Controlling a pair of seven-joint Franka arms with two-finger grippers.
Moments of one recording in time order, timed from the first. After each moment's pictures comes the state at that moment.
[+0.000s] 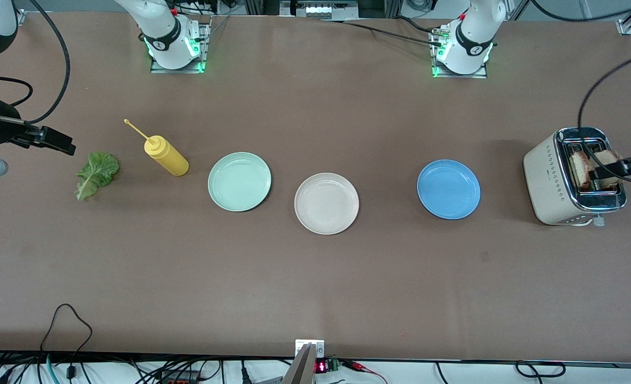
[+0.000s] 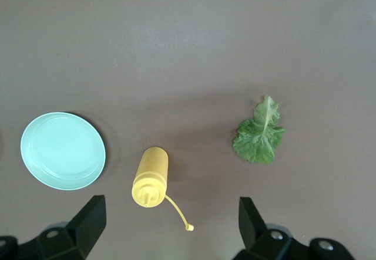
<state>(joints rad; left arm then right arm) 0.27 0.31 0.02 -1.52 -0.02 1.62 0.07 0.00 0.14 0.01 -1.50 -0.03 1.54 0.15</state>
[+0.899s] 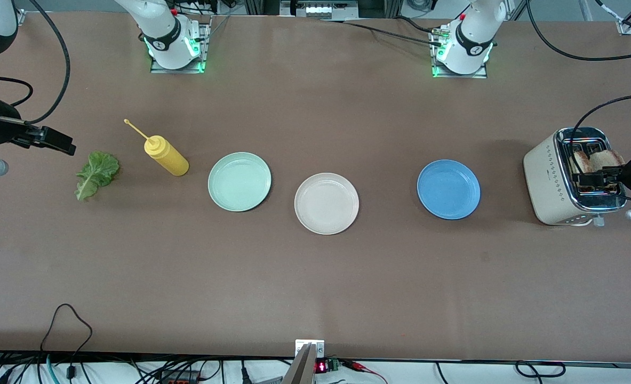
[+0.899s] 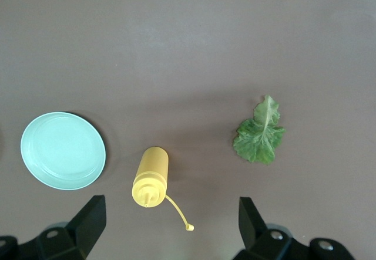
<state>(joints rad) 0.33 0.46 0.01 -1.53 -0.02 1.55 0.10 0.00 0.14 0.01 -1.50 -0.03 1.54 0.15</state>
